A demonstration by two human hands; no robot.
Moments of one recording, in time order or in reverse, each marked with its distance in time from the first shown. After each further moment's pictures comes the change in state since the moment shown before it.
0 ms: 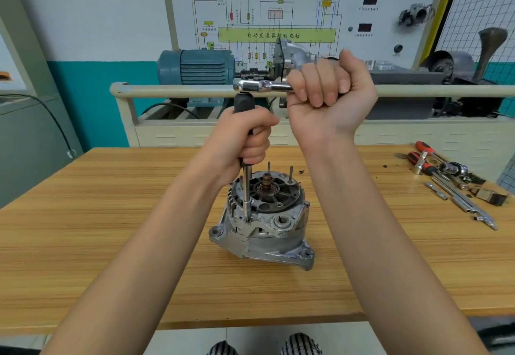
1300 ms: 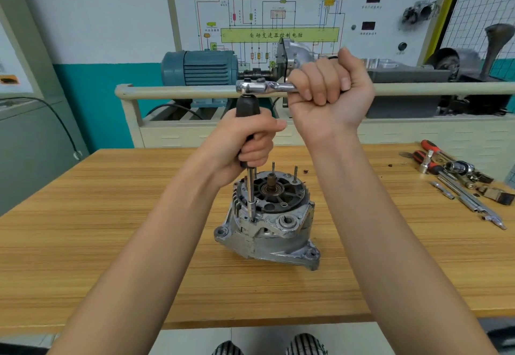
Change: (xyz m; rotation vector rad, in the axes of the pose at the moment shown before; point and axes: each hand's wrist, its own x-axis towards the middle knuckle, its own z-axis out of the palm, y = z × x) left_hand -0.005 0.004 -0.009 -0.023 -0.189 0.005; right_hand 0.004 -0.001 -0.001 0.085 0.015 0.062
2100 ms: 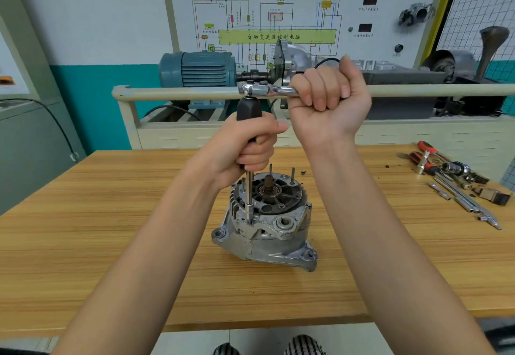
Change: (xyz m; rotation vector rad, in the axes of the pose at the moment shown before) left_hand 0.003 -0.003 -0.001 0.010 -0.063 -0.034; right_hand -0.003 -0.001 -0.005 0.062 -0.003 -0.021
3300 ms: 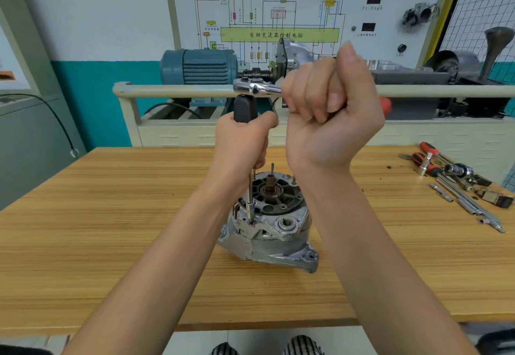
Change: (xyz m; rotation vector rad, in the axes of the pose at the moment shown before) left_hand 0.003 -0.013 0.021 0.104 0.593 0.143; right_hand -0.026 0.027 0.014 -0.514 -0.314 -0.377
